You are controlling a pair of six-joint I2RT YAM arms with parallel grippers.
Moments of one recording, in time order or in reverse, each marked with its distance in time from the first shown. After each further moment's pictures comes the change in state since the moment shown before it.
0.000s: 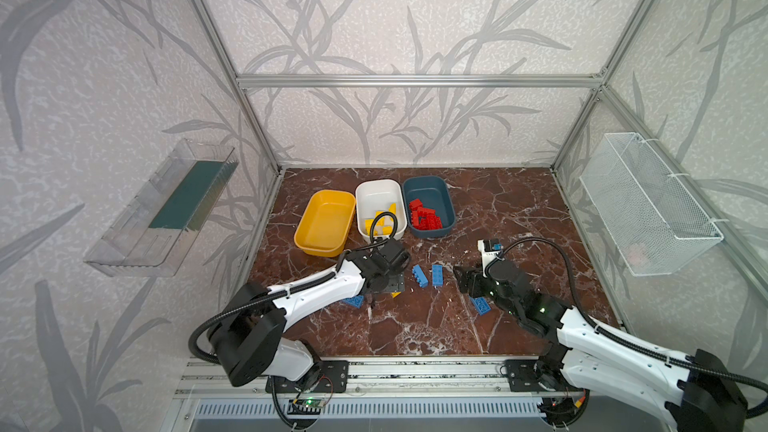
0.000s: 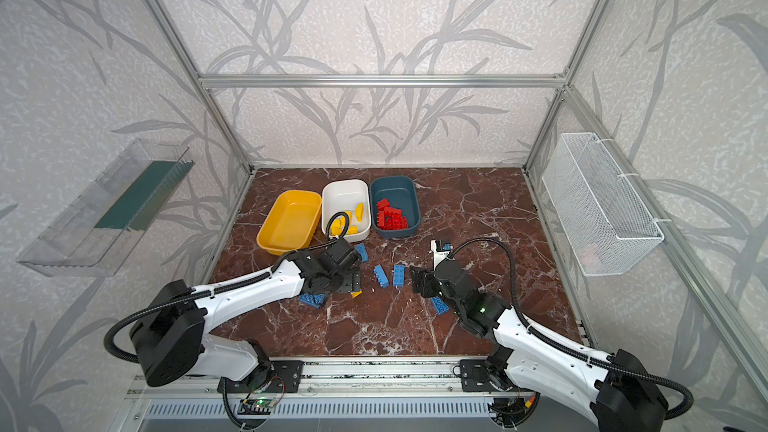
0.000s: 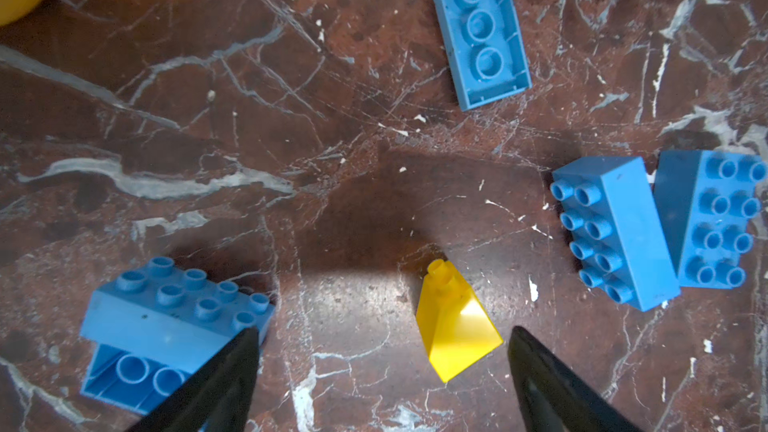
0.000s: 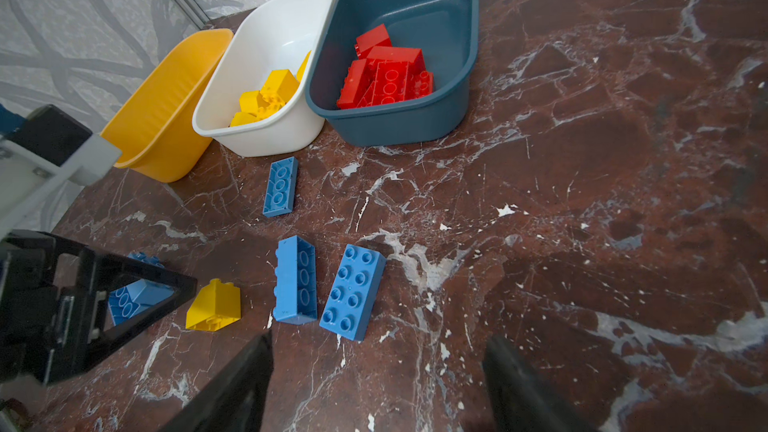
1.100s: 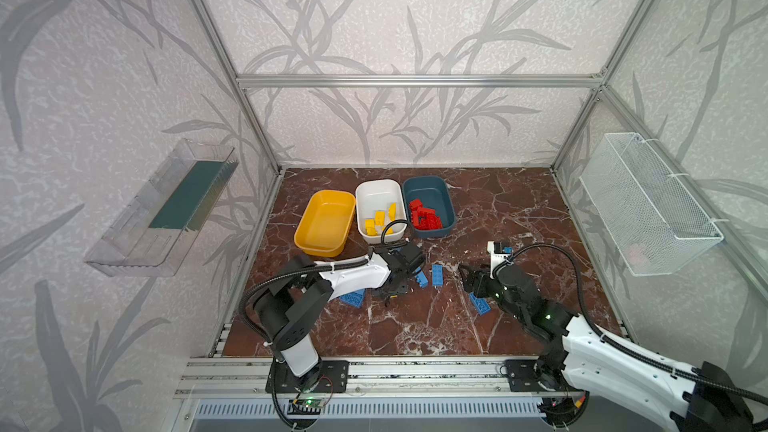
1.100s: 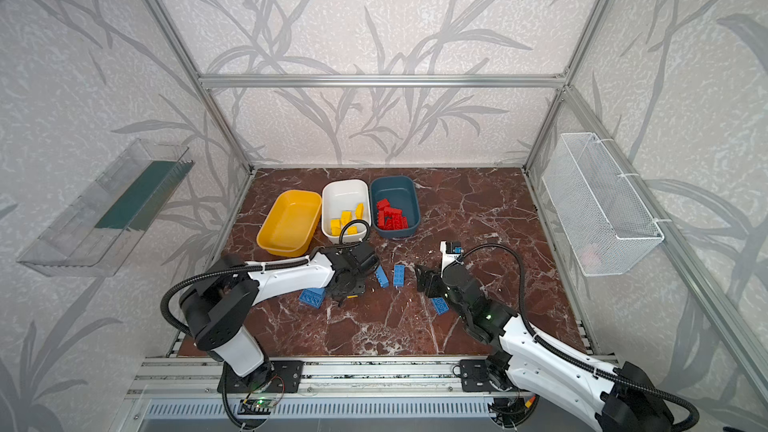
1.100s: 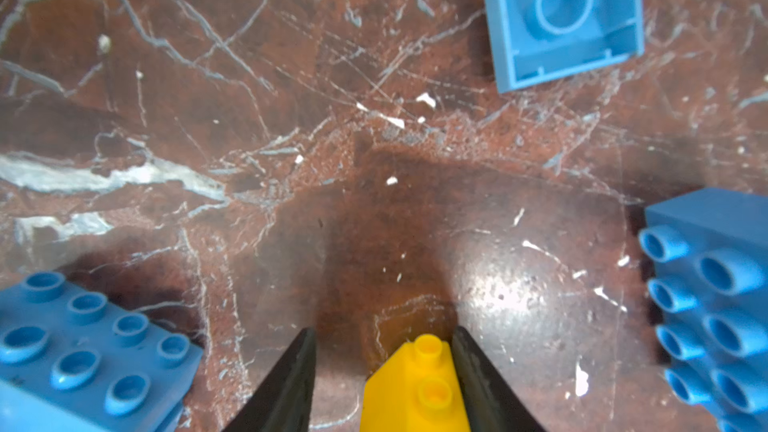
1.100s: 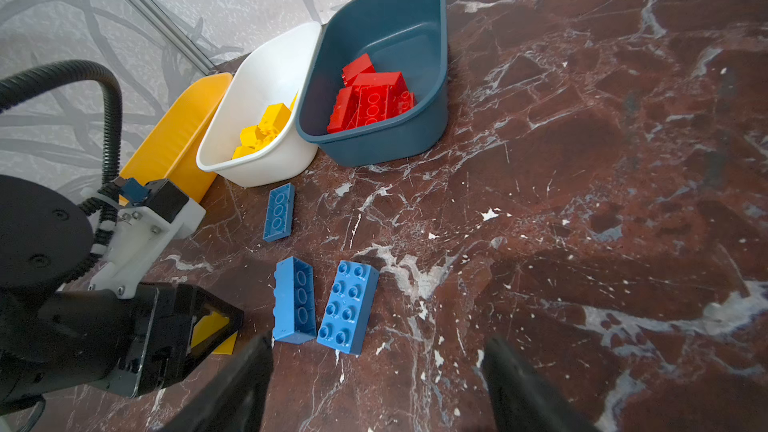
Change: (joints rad) left arm -0.040 0.231 0.079 -0.008 -0.024 -0.107; right arm -0.027 -0.077 -0.066 0.051 0.016 0.058
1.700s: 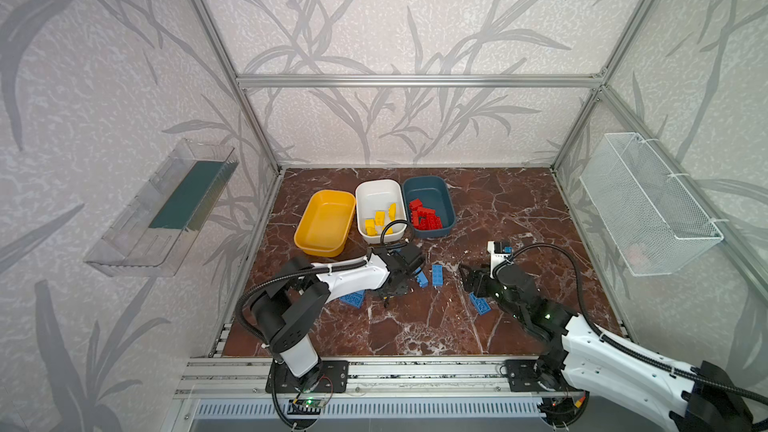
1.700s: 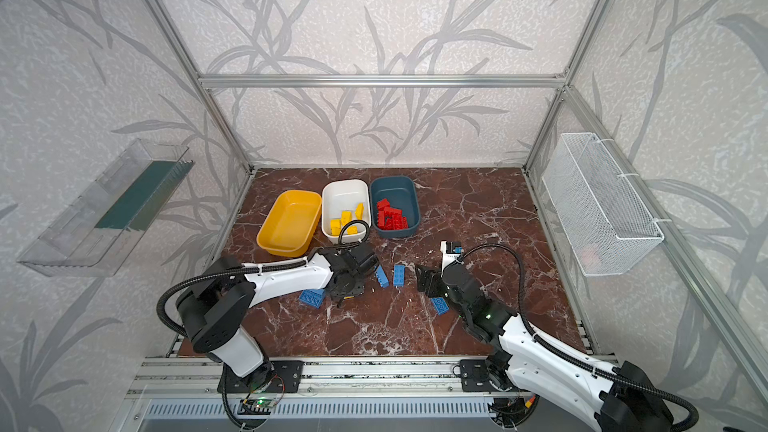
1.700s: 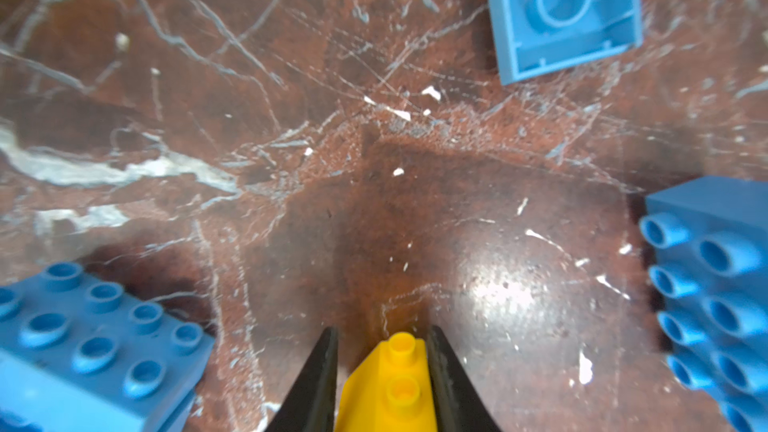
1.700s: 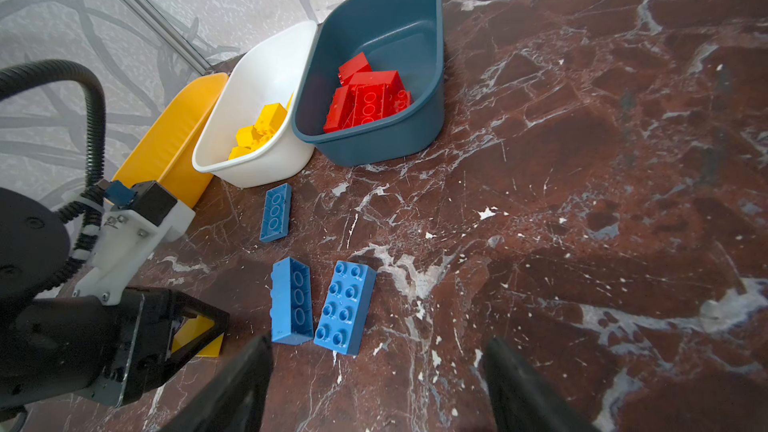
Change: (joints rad) left arm -0.004 -0.029 0.000 -0.023 -0.012 0.003; right arm -0.006 0.006 0.000 0.000 0.000 0.004
